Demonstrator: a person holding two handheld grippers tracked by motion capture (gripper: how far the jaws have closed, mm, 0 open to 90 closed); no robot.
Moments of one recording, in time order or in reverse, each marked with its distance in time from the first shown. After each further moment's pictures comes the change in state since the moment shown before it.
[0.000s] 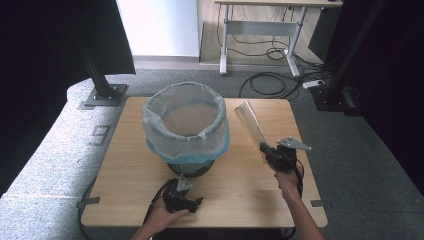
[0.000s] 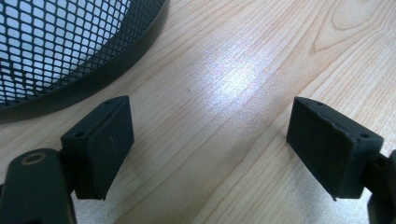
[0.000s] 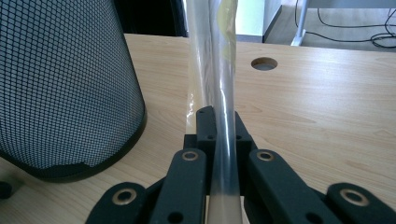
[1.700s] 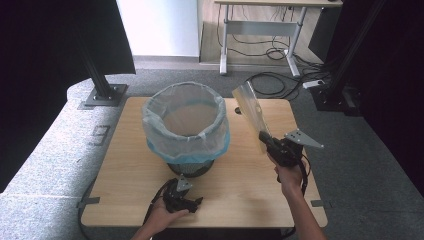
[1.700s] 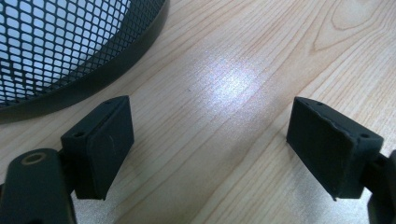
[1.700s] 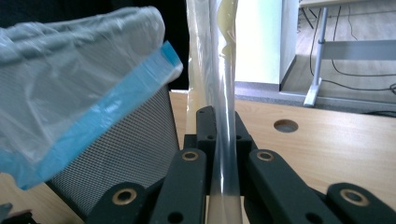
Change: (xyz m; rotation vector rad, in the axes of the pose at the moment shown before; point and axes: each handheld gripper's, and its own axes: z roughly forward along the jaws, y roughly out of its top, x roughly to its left) left arm 0.000 0.000 0.000 0.001 -0.001 0.000; right arm 0.025 0.045 -0.037 -0.194 0.085 0.005
